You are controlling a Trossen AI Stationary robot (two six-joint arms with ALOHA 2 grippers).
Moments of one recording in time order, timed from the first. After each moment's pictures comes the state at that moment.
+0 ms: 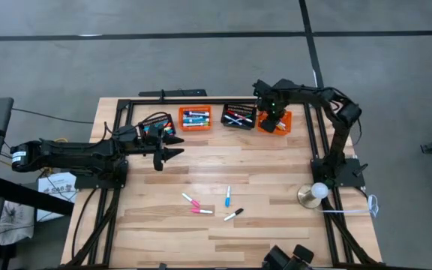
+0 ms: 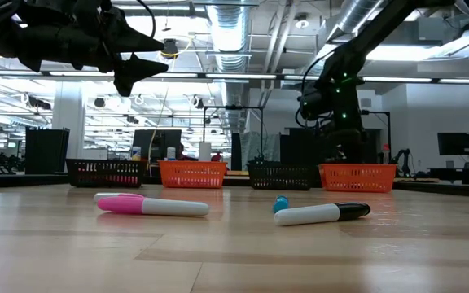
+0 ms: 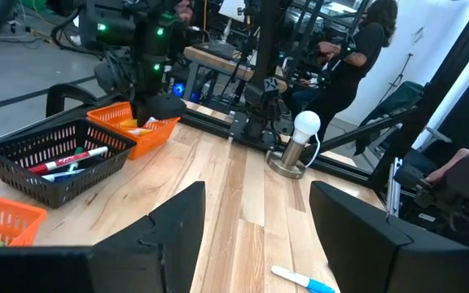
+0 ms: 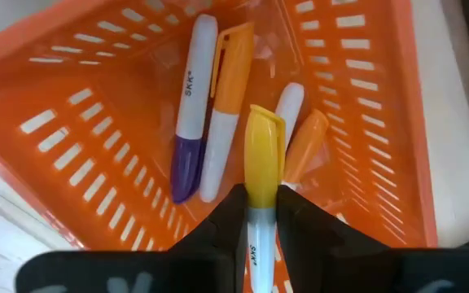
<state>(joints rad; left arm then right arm) 0.22 0.84 0.27 0.52 0.18 -0.27 -0.79 1.85 1.25 -1.03 0.10 -0.23</state>
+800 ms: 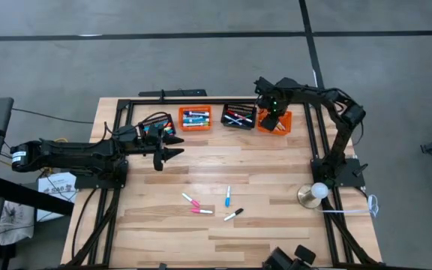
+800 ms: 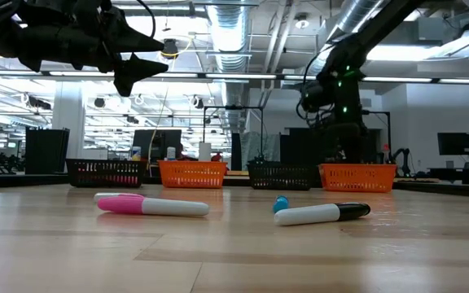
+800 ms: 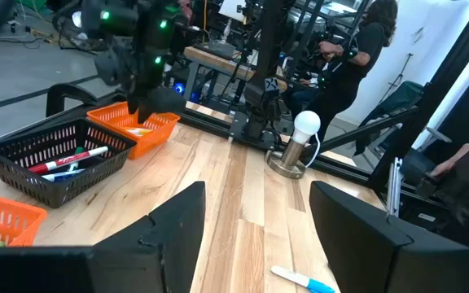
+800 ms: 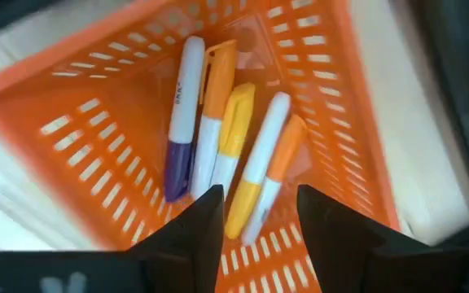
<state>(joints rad) 0.22 0.84 0.27 0.52 0.18 -0.27 -0.79 1.82 1.26 -1.02 0.10 -0.23</state>
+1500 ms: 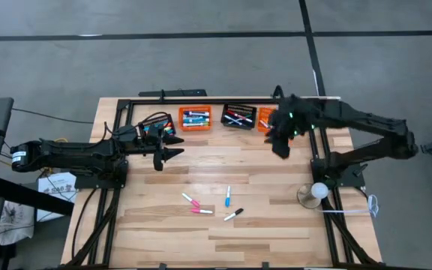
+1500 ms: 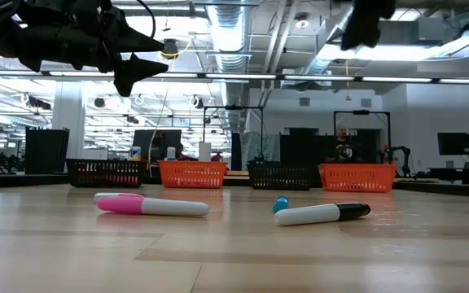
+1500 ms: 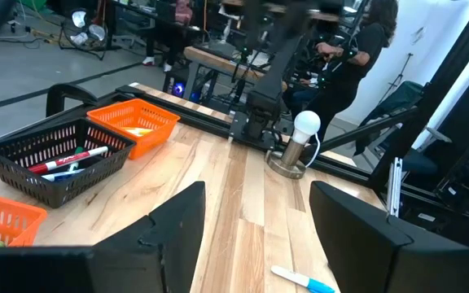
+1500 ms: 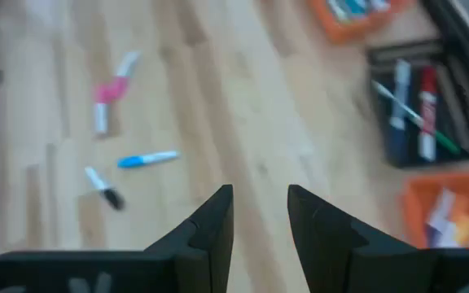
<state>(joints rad) 0.22 0.84 0.27 0.52 0.18 -0.27 -0.27 1.16 1.26 -1.03 -0.14 0.06</state>
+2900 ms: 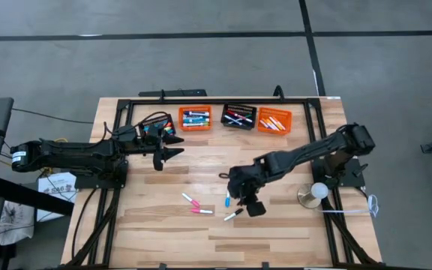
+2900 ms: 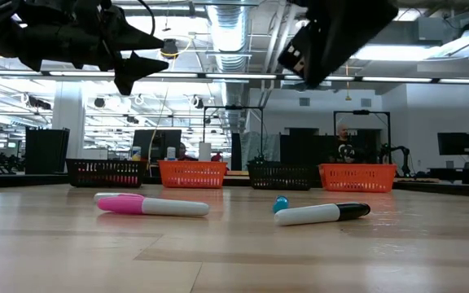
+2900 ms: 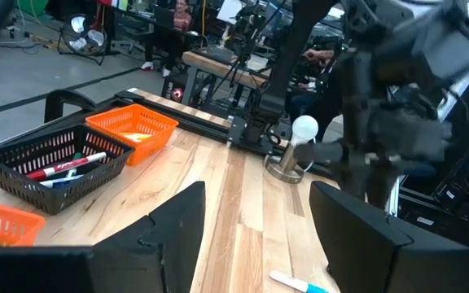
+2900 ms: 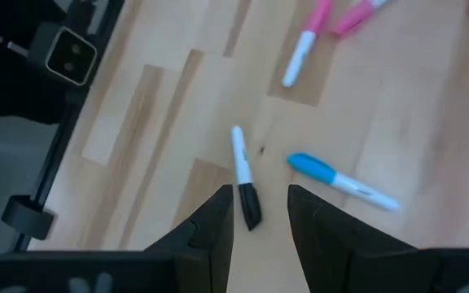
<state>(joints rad) 0.22 0.84 0.27 0.54 0.18 -0.27 0.25 1.68 1.26 -0.62 -0.27 -0.04</state>
